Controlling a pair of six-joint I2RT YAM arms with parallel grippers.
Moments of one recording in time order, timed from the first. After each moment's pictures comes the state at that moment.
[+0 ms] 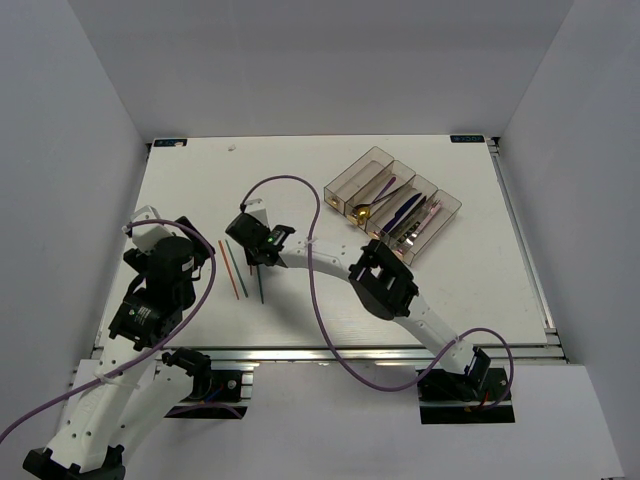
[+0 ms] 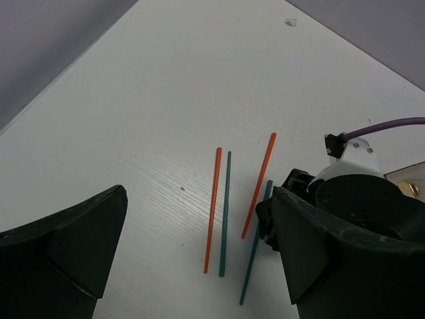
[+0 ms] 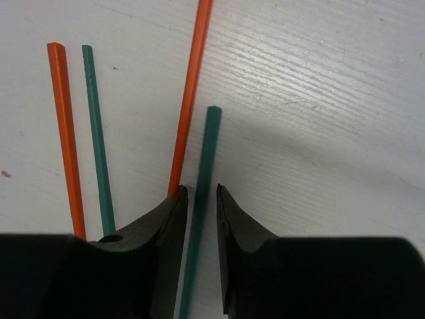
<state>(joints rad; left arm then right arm) -0.41 0.63 0.82 -0.66 -0.76 -0.58 1.10 2.47 2.09 -0.51 0.36 0.61</state>
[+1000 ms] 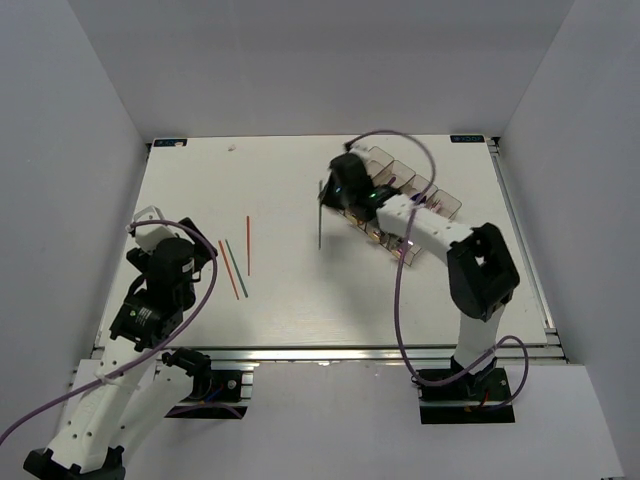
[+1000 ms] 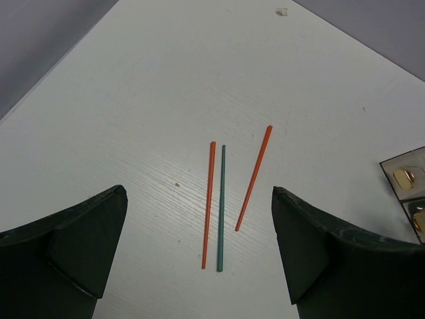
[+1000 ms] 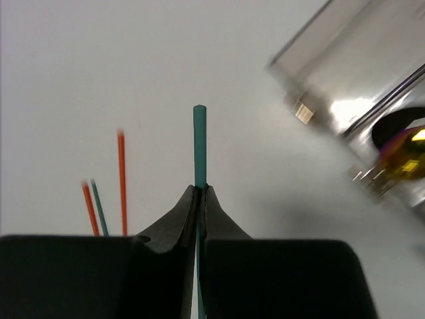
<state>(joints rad) -0.41 0.61 0.81 -0.64 -0.72 -0.56 0.74 1.88 1.46 -0.21 0.17 0.71</state>
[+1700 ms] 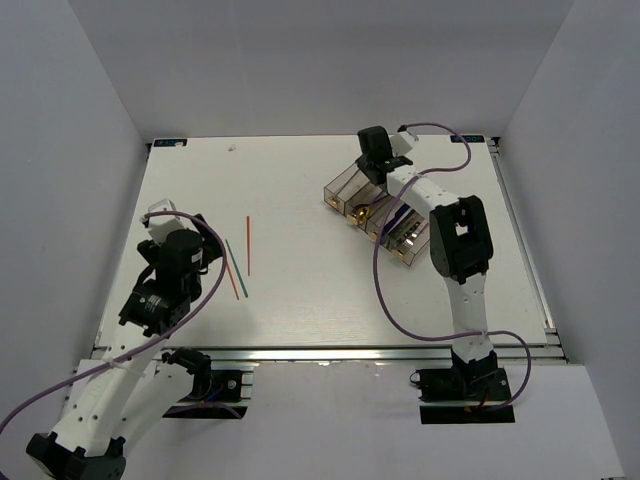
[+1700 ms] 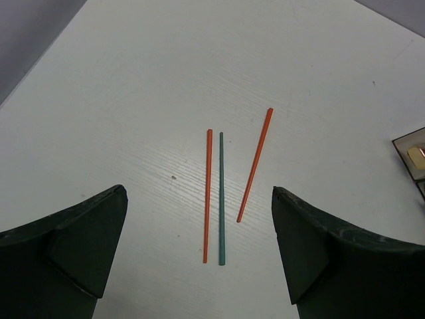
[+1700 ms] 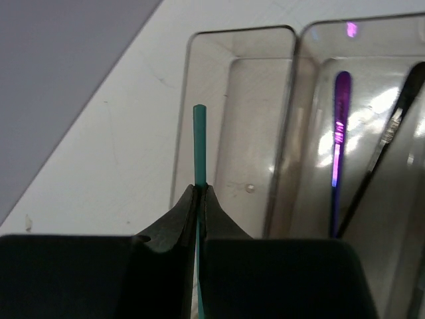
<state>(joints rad) -0.41 0.69 0.80 -0.61 -0.67 -0.53 0.45 2.22 1.84 -0.27 0.45 1.04</state>
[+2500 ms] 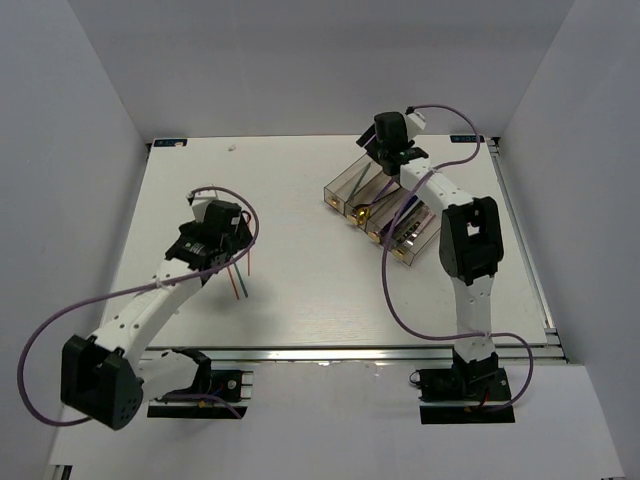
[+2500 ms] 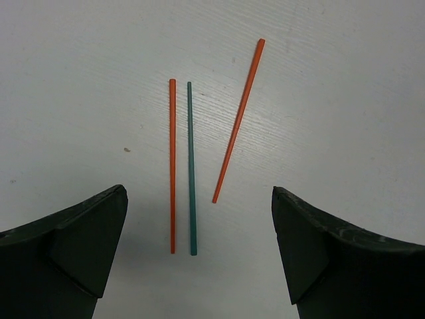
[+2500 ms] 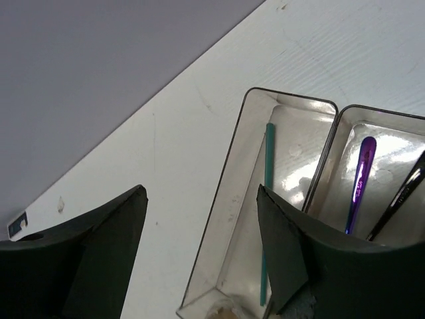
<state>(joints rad) -0.41 1.10 0.85 -0.54 -0.51 -0.61 0.40 2.18 1.86 -0.20 0.36 0.91</state>
